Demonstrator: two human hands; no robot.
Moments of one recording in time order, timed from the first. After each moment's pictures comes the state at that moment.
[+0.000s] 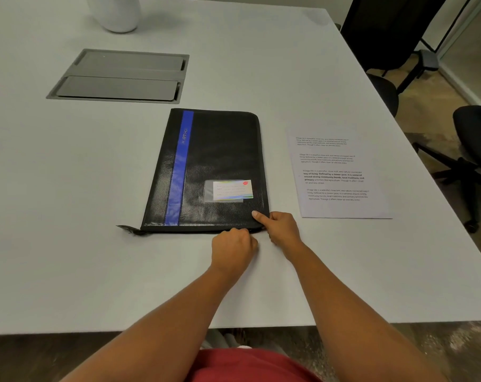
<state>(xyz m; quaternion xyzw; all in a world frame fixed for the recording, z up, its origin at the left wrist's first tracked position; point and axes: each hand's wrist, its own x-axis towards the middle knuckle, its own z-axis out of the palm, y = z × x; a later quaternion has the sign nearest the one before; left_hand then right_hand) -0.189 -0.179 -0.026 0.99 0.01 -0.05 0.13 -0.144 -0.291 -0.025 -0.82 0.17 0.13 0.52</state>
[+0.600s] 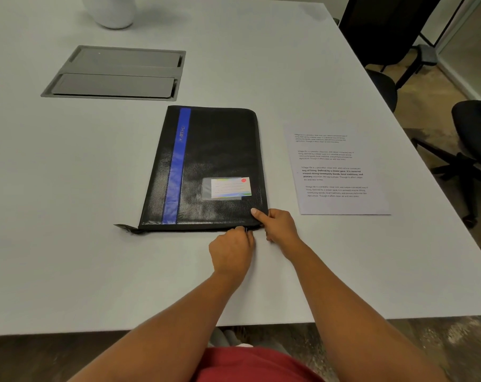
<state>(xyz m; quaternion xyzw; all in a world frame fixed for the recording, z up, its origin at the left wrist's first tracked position) -0.194 -0.186 -0.037 0.99 0.09 -0.03 0.11 -0.144 -0.290 -0.025 -0.81 0.16 0.15 0.54</state>
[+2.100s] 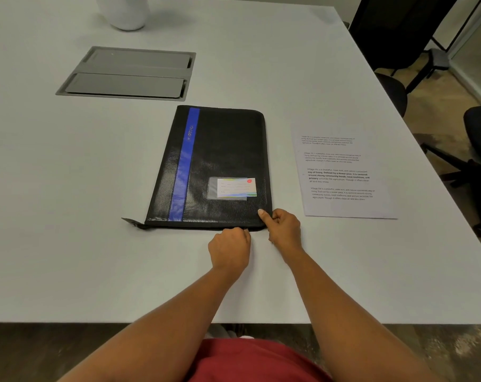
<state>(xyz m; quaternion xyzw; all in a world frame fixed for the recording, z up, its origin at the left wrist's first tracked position) -0.195 -0.177 -0.031 0.98 0.11 -0.07 0.13 -0.155 -0.284 -0.027 -0.85 0.15 0.05 0.50</state>
